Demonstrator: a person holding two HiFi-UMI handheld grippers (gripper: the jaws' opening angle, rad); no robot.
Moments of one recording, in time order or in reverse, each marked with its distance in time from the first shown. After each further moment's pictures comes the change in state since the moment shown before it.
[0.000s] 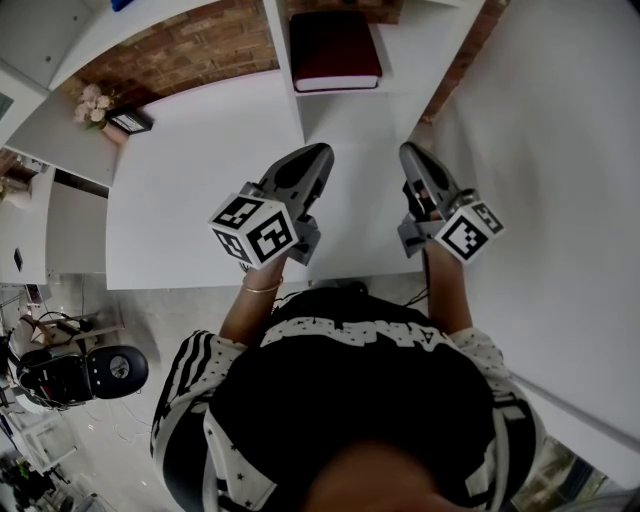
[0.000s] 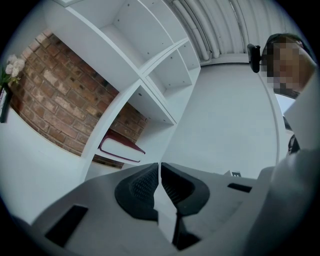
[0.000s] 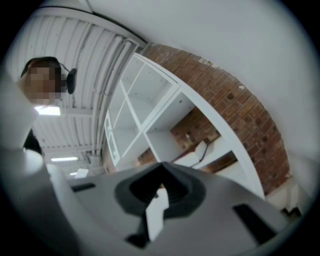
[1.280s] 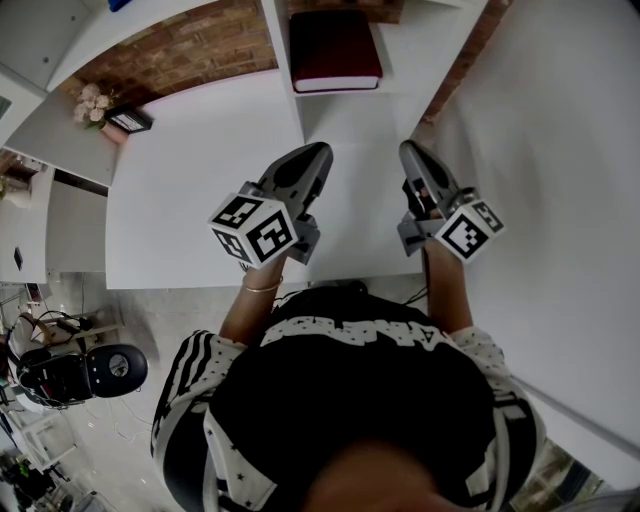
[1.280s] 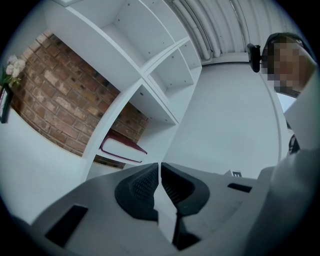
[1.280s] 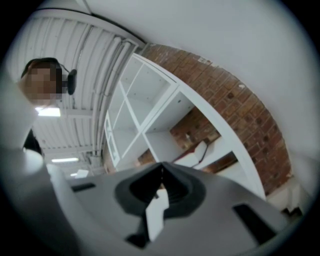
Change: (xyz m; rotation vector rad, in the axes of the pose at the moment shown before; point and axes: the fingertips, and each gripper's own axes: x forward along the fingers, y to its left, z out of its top) left arm 0.000 0.002 -0.001 0.005 -0.001 0.012; right arm 0.001 -0.002 0.000 0.005 -0.005 0.005
